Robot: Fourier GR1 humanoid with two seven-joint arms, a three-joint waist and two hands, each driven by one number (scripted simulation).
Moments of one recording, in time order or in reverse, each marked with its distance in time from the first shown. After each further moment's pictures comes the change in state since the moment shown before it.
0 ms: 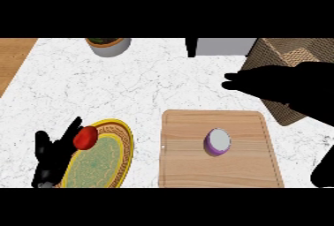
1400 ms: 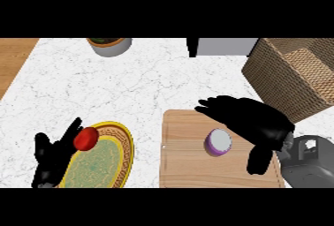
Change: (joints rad) left arm 0.010 -0.034 0.040 0.006 -0.045 -0.040 -0.015; right arm 0.284 0.263 0.192 0.147 0.687 -0.155 -0.353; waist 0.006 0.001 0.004
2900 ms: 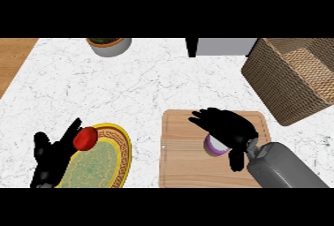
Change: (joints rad) left arm 0.011 -0.034 0.042 -0.025 -0.040 -0.041 0.045; right arm 0.088 0.157 0.082 0.272 0.368 -0.127 -0.195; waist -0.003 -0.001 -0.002
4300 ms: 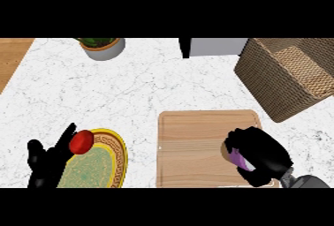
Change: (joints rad) left arm 0.048 -0.030 0.051 -0.012 -0.032 -0.019 -0.027; right arm 0.296 -0.130 -0.082 -0.117 0.222 -0.342 -0.193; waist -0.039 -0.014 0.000
